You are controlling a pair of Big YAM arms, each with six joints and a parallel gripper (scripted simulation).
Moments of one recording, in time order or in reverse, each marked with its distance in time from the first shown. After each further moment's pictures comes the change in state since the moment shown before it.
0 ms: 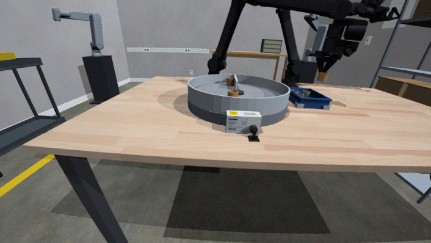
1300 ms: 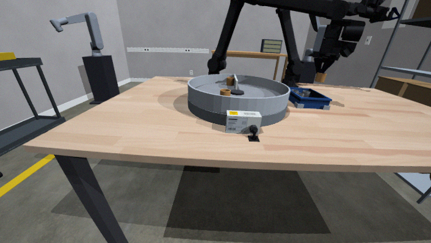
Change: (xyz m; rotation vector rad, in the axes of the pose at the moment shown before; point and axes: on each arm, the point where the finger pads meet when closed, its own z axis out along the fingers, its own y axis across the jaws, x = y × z) left arm 0.000 0.000 0.000 0.000 0.000 0.000; right arm 0.009 0.000 0.004 0.000 0.000 0.001
